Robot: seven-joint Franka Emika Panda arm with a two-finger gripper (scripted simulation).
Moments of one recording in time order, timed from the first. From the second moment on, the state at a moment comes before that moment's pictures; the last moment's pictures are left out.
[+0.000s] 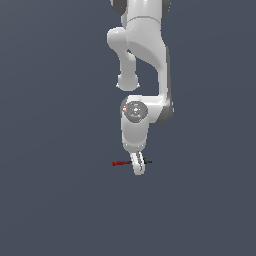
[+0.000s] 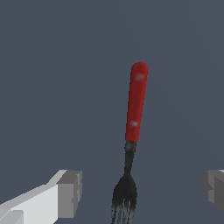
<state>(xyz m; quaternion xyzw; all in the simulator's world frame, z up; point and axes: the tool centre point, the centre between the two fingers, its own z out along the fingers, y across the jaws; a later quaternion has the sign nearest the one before) 0.038 0.024 0.067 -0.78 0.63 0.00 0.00</state>
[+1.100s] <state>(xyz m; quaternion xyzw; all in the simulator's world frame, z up) 0.039 0.020 0.029 -0.74 0.67 0.00 0.00</state>
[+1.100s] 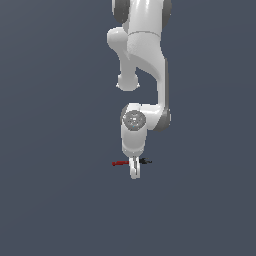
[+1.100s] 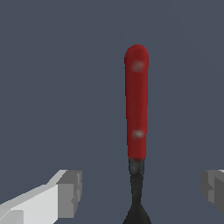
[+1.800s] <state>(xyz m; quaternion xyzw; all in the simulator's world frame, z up) 0.039 0.018 0.010 -0.74 0.67 0.00 0.00</state>
